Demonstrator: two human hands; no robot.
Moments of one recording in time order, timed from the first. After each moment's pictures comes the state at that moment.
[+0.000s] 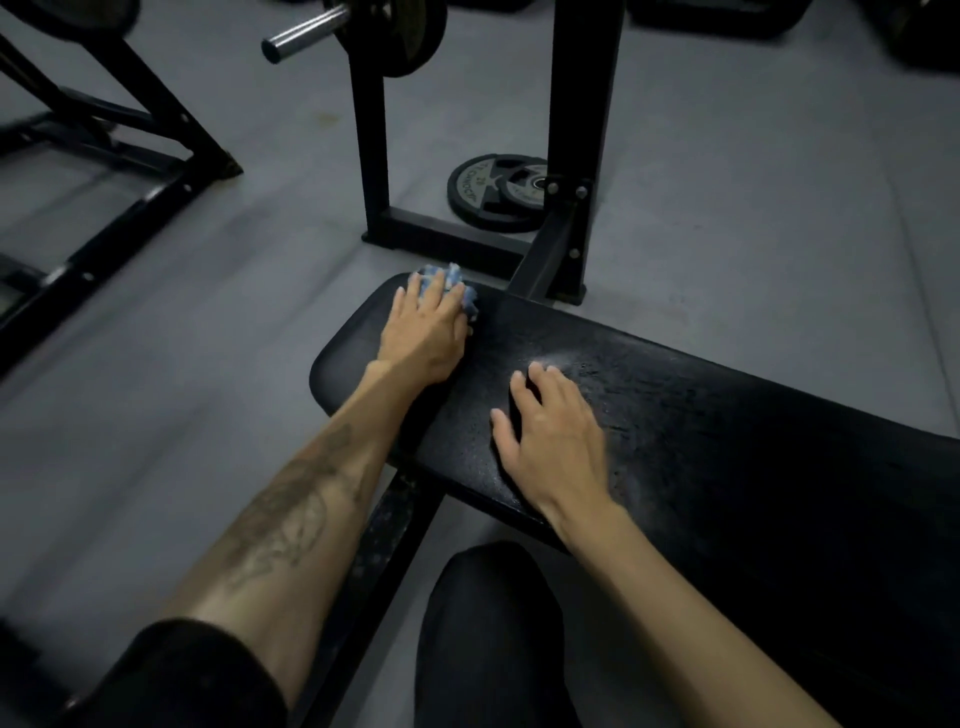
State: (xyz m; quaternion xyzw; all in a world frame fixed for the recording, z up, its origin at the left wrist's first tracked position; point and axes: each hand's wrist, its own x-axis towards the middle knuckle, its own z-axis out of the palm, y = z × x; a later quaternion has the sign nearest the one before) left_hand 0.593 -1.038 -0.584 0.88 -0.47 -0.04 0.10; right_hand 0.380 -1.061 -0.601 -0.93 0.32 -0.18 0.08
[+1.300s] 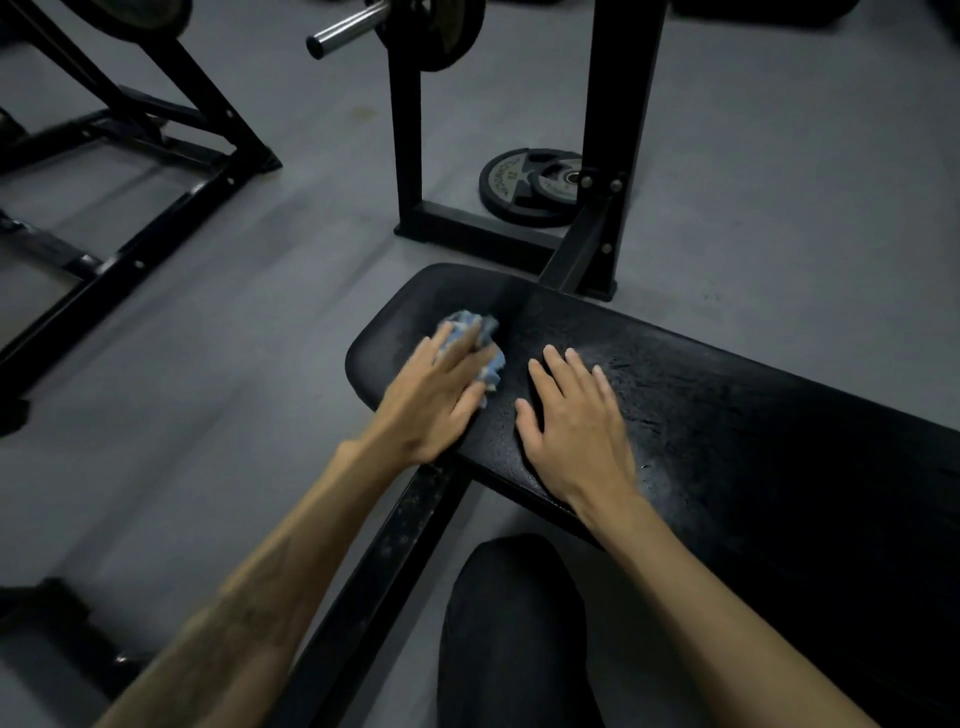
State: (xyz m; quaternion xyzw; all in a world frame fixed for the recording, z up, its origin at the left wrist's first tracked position) left_hand 0.552 -0.944 -0.594 0.79 -0.58 -0.04 0.19; right_hand 0.384 -1.059 -0.603 -0.94 0.30 -0.14 0.09
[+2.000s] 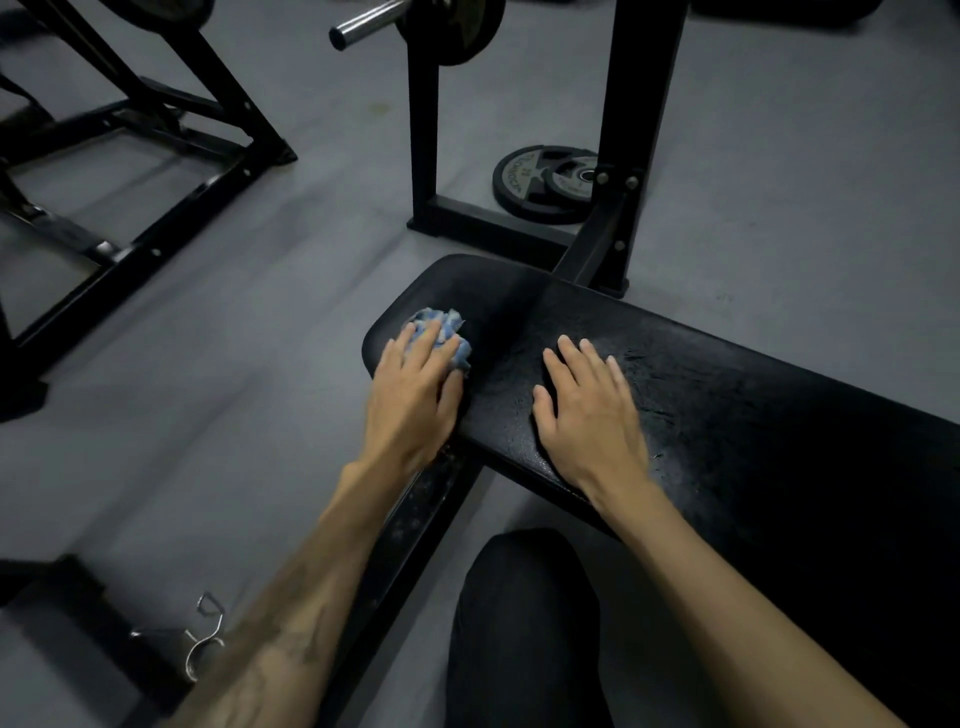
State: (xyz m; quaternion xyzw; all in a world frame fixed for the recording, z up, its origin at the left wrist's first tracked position) left_hand 0.545 -0.914 -0.608 0.86 -0.45 0.04 0.22; right_hand 0.385 -1.058 -0.603 -0.94 0.30 -0.15 0.09
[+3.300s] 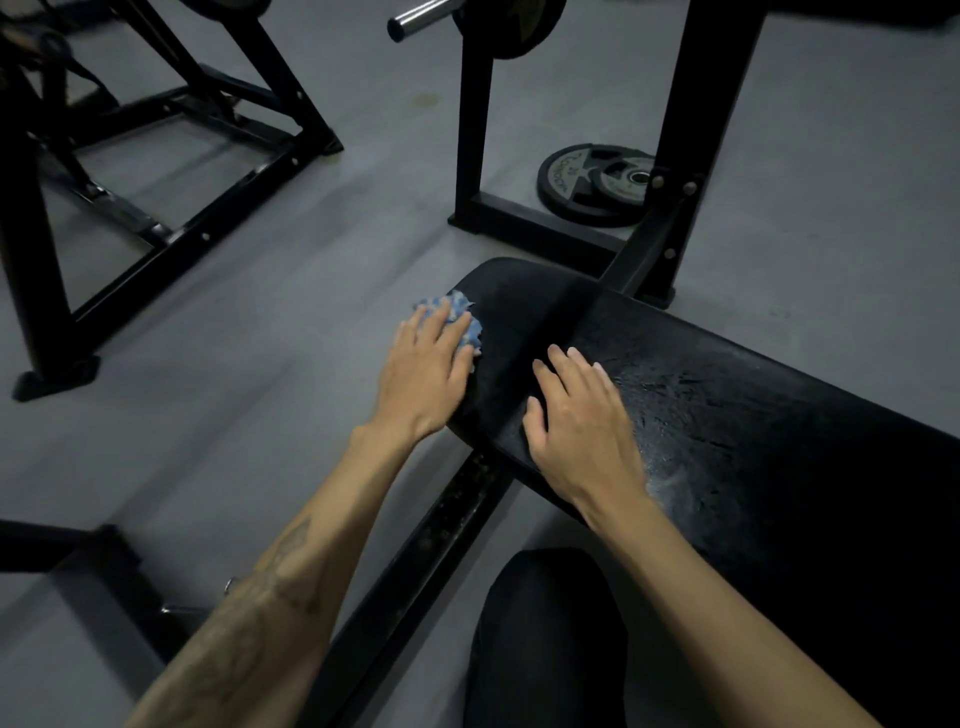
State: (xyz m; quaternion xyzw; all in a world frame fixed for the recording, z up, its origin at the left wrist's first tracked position) left_hand 0.590 -0.920 -0.595 0.90 -0.40 -0.01 0.19; right_hand 0.424 -1.034 -0.602 -0.96 0.23 -0.16 0.09
